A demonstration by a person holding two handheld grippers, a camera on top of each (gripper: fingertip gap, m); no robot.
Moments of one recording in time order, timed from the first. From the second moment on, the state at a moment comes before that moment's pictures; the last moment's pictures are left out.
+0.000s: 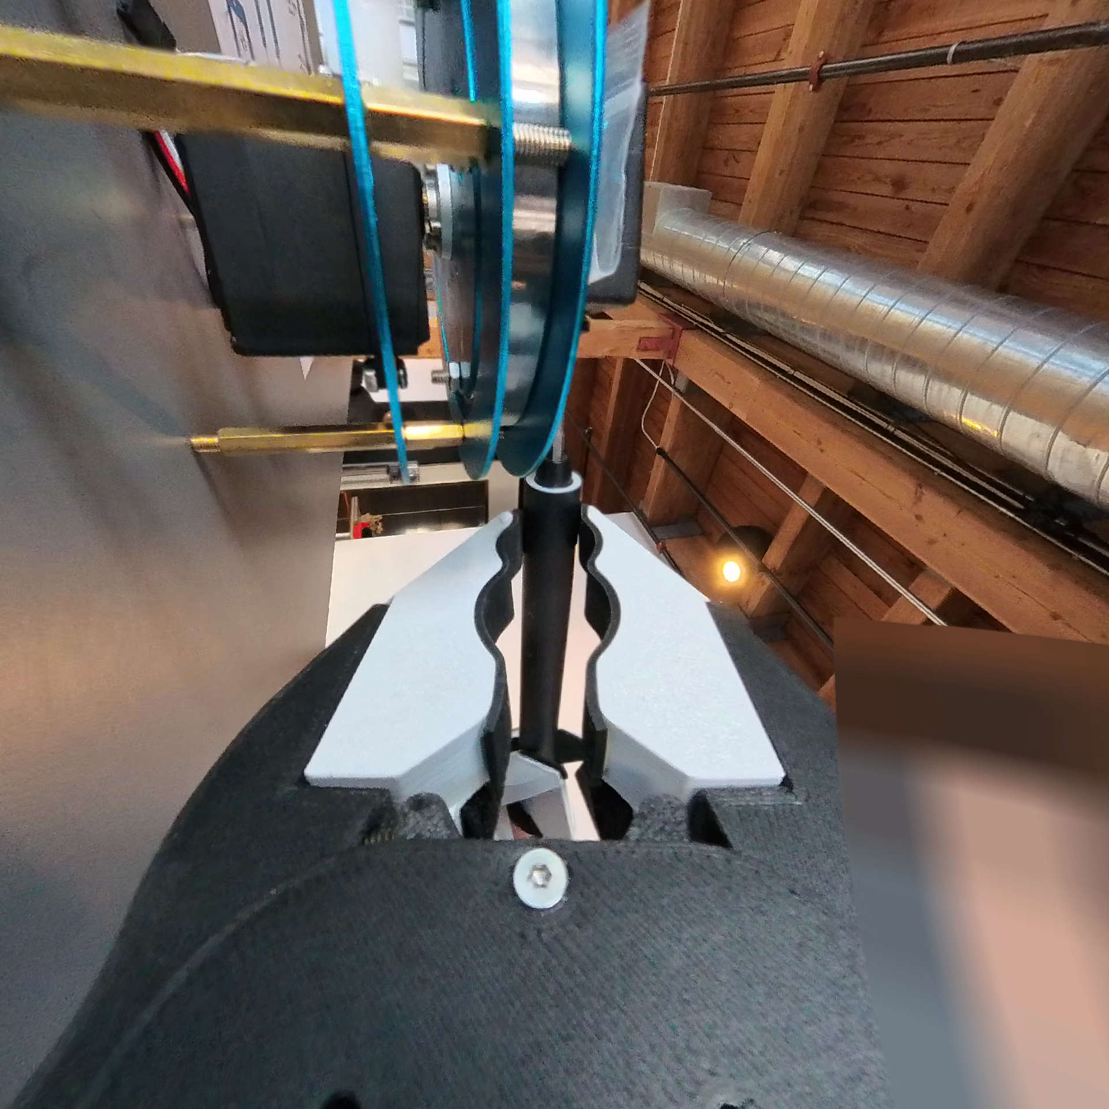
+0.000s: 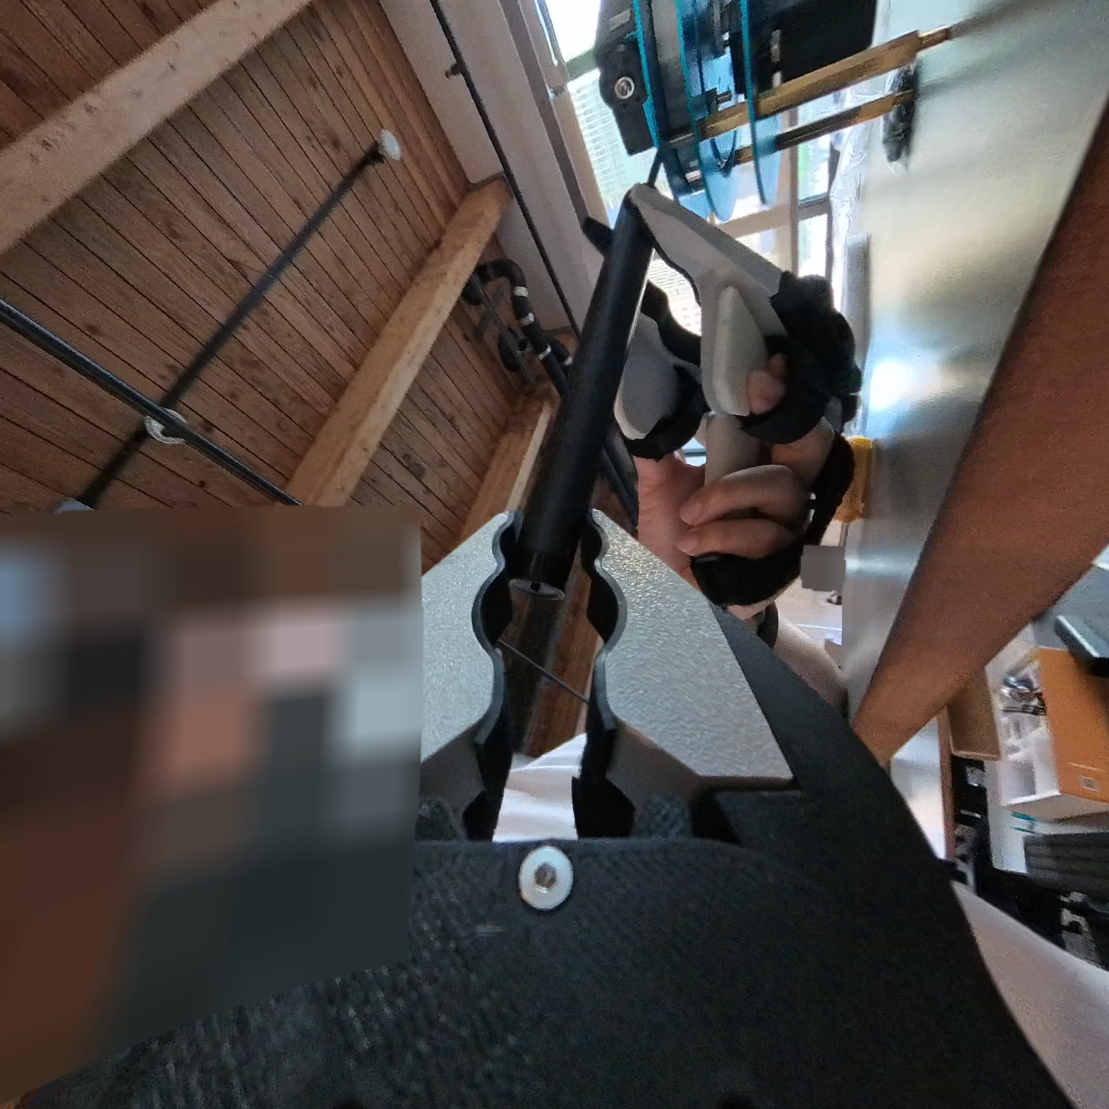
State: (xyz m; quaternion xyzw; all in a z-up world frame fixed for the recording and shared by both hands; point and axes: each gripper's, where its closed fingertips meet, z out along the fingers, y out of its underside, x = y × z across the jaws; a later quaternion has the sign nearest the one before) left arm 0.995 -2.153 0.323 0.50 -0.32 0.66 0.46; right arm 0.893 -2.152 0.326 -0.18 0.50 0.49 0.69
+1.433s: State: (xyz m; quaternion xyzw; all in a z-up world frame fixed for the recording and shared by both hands) left arm 1.012 -2.141 0.317 0.51 -0.30 0.66 0.47; right arm 0.906 -2.135 0.316 -0.21 0.49 0.46 0.71
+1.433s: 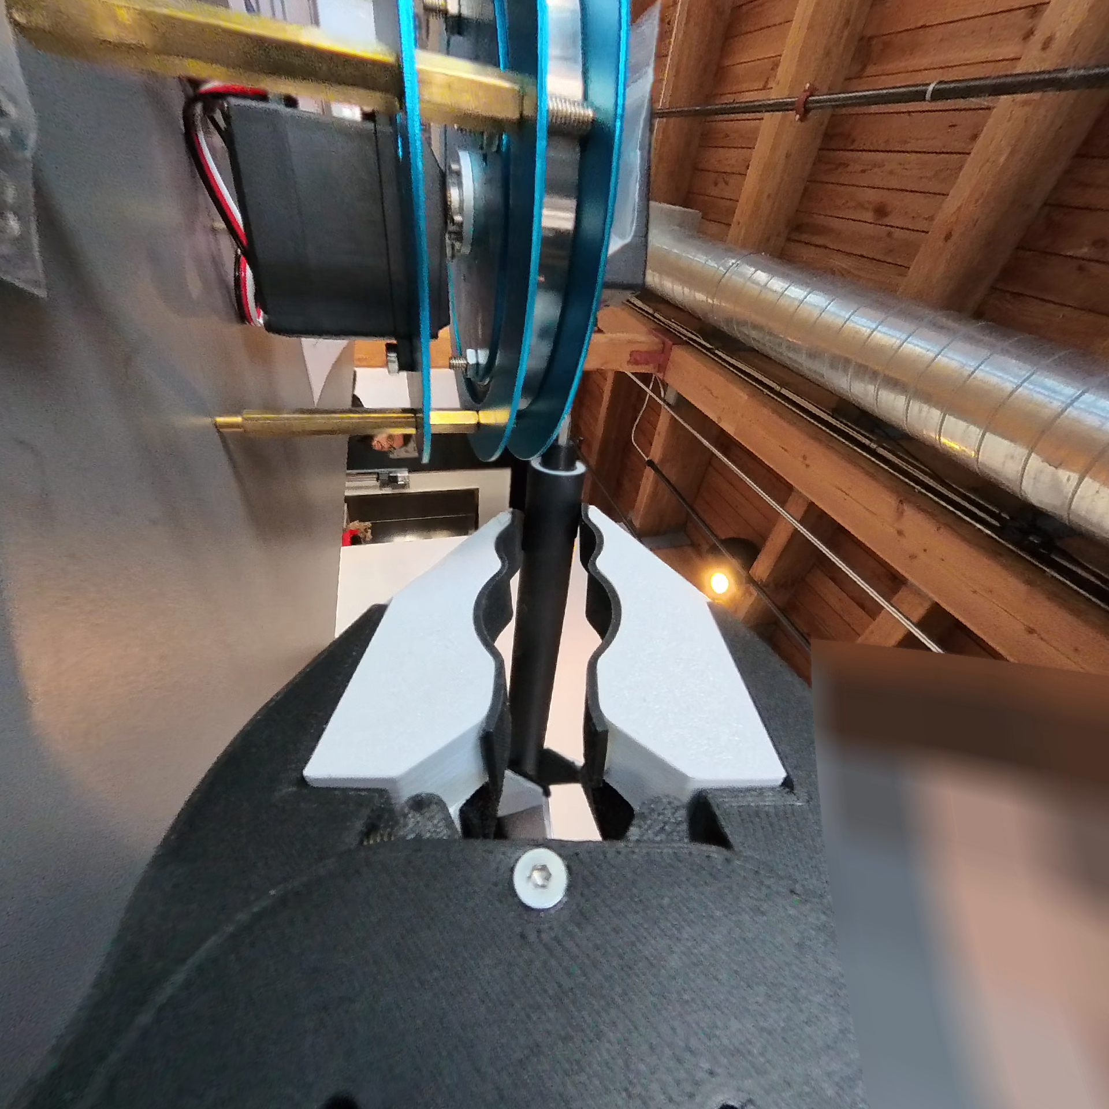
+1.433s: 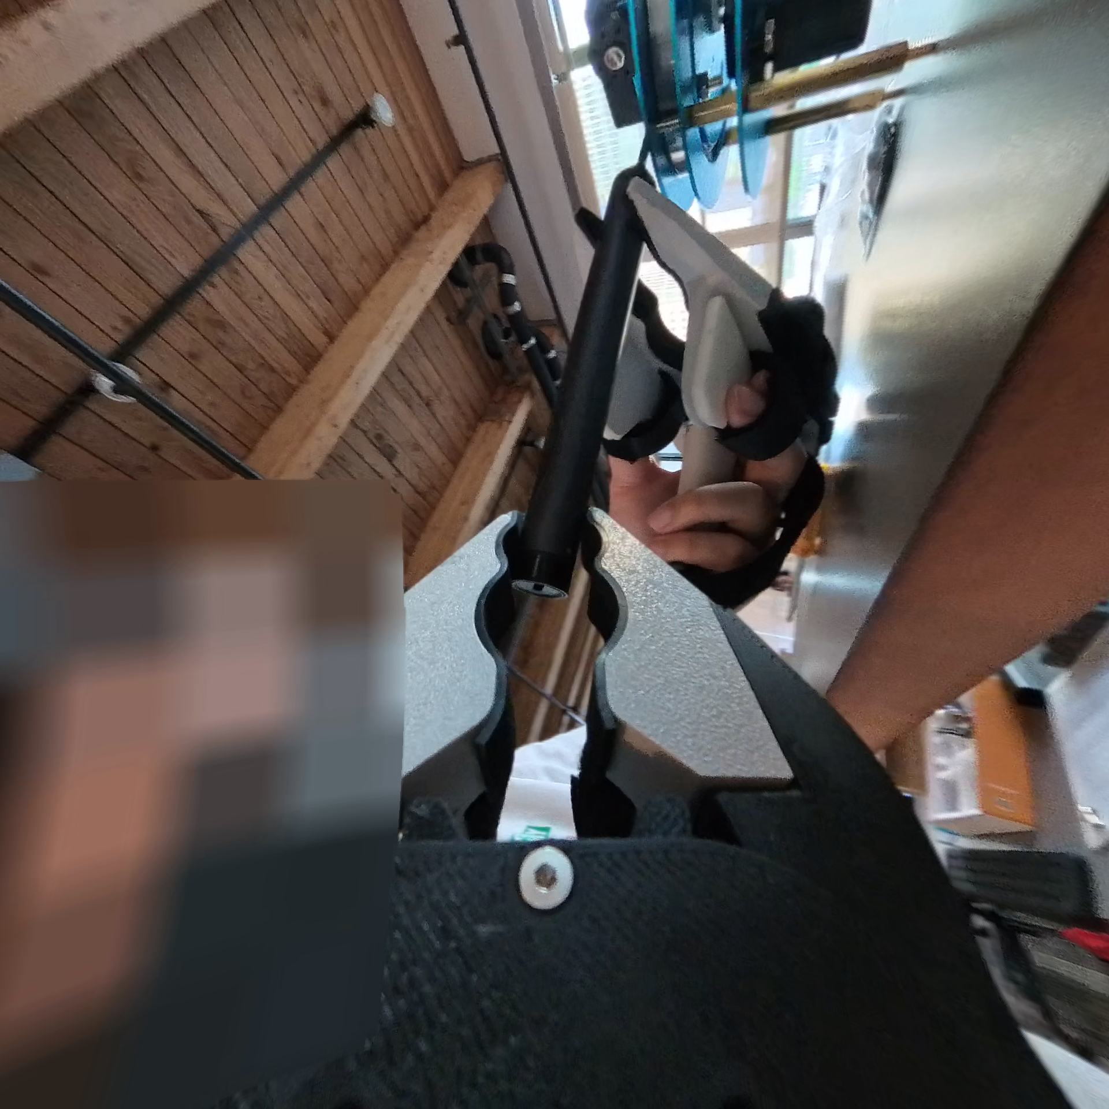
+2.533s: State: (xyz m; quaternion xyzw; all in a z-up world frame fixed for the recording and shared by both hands) left arm 1.038 -2.063 0.371 0.33 -0.64 0.69 0.10; right arm 0.910 -2.117 0.321 -0.19 0.45 0.53 0.70
